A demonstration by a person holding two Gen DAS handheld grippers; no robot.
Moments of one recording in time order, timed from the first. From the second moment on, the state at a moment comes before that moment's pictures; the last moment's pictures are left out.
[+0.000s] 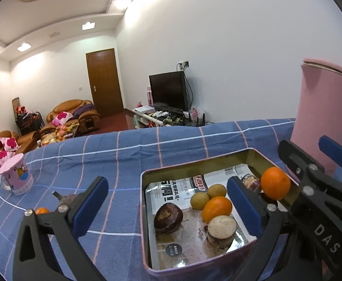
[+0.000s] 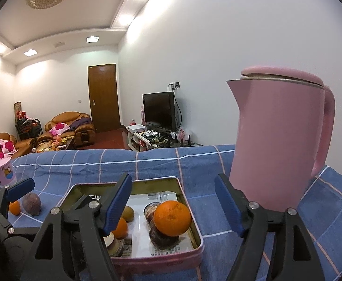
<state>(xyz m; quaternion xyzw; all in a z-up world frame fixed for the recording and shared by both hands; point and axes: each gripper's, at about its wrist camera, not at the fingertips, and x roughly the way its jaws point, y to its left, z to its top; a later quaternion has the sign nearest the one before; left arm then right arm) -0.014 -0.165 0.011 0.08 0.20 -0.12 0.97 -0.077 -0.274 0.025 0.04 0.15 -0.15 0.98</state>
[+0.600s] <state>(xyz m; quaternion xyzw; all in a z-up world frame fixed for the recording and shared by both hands) -0.046 -0.143 0.016 0.08 0.17 -0.14 0.97 -0.096 -0.256 0.025 0.06 0.15 -0.17 0.97</state>
